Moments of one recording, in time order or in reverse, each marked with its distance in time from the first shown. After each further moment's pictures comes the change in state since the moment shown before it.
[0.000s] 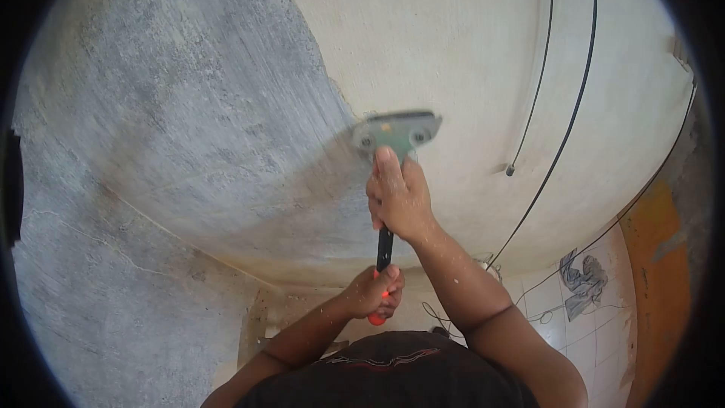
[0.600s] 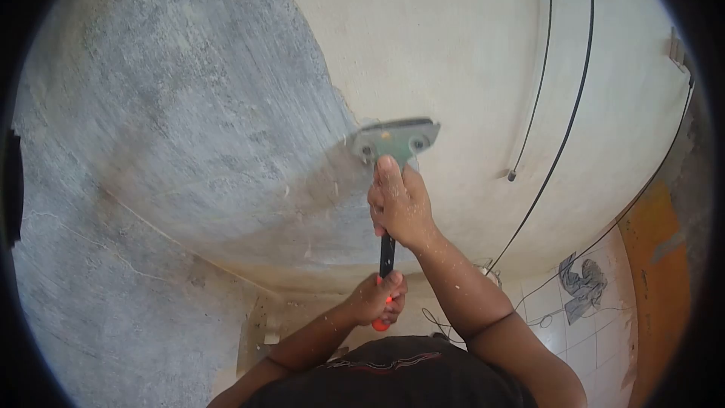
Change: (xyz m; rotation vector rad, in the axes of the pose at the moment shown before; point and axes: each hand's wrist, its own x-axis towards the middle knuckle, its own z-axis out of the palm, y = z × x) left_hand 0.001 -0.005 0.000 -0.045 0.012 -0.025; right_hand 0.002 0.004 0.001 0.025 0.000 -0.034
